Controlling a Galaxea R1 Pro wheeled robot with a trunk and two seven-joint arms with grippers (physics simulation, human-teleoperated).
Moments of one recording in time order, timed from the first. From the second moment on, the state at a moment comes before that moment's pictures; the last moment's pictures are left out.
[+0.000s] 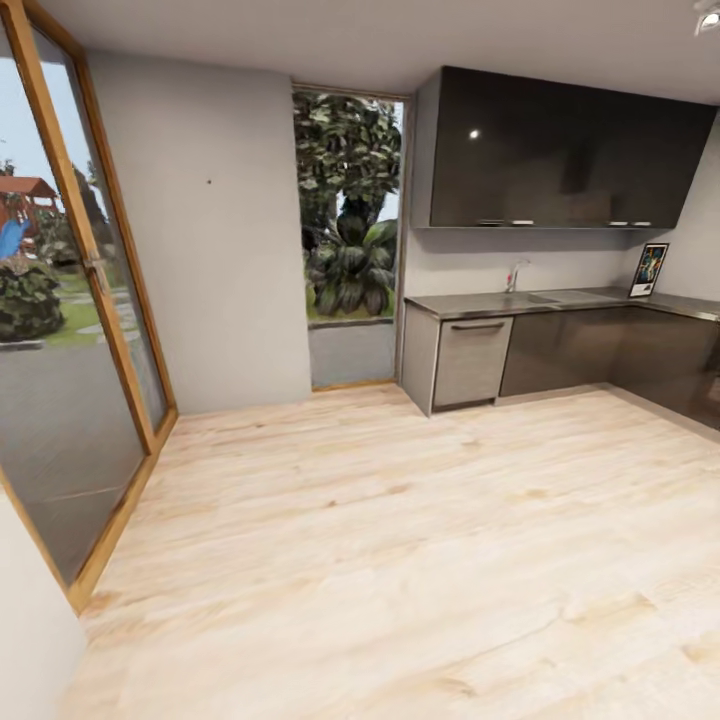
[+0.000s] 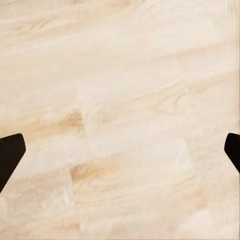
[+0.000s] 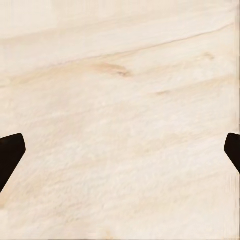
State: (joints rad) left arm 0.05 0.00 0.02 -0.78 0.00 -0.01 0.00; right arm -0.15 -0.07 -0.01 -0.51 0.01 -0.01 0.00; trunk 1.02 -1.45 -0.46
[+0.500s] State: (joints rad) left arm 0.05 0.00 0.02 -0.78 0.00 -0.01 0.00; right arm -0.15 -0.07 0.00 -0.51 0.00 -0.01 0.00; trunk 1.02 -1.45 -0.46
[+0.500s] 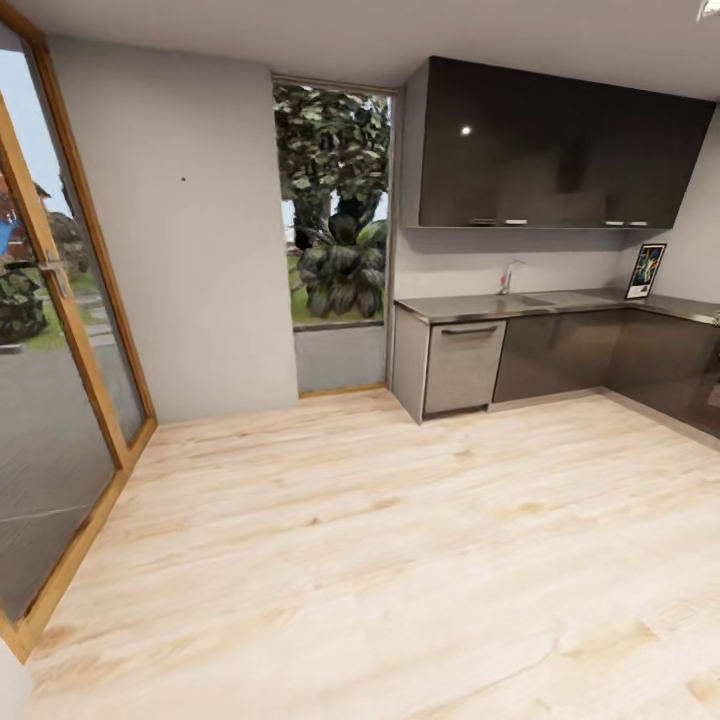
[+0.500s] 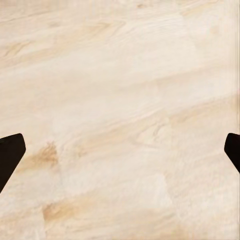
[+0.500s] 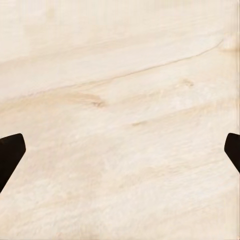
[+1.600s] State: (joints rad) left arm 0.05 0.00 0.02 -0.78 0.00 -0.01 0.00; right arm -0.15 -0.07 -0.01 -0.51 0.00 -0.01 0.00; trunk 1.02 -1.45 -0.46
